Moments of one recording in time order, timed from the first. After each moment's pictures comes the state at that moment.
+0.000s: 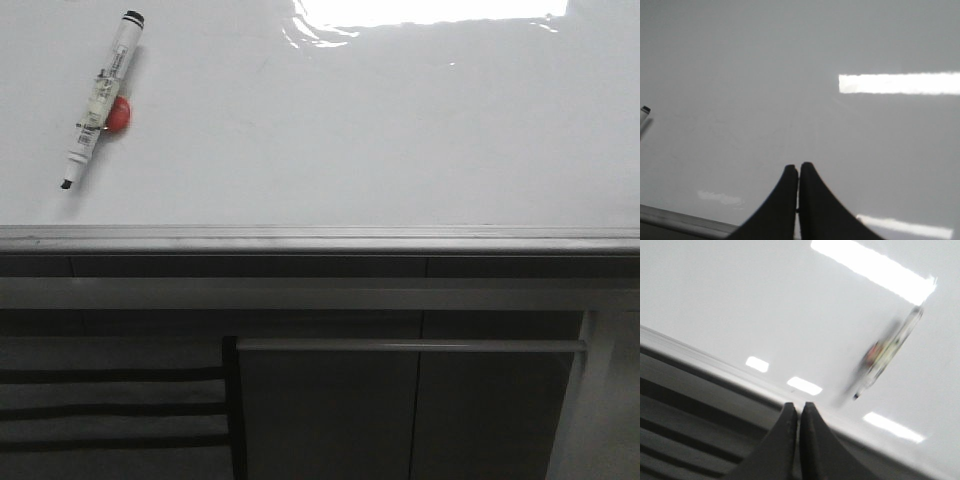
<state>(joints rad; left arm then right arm) -0.04 0.00 0.00 -0.62 0.15 0.01 0.21 -0.01 0.01 -0.14 -0.19 0.15</state>
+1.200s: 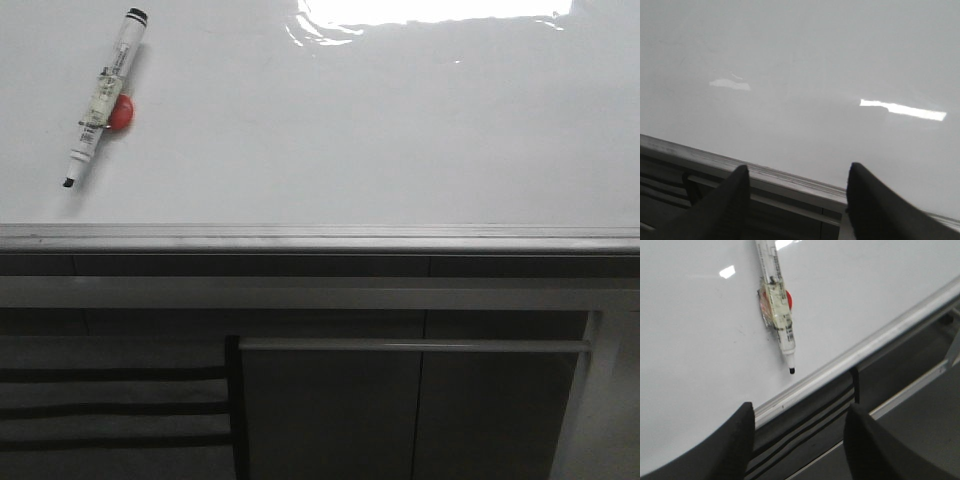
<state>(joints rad) -0.38 0.87 -0.63 -0.16 0.41 0.37 0.25 0.36 -0.44 0.05 0.35 -0.09</state>
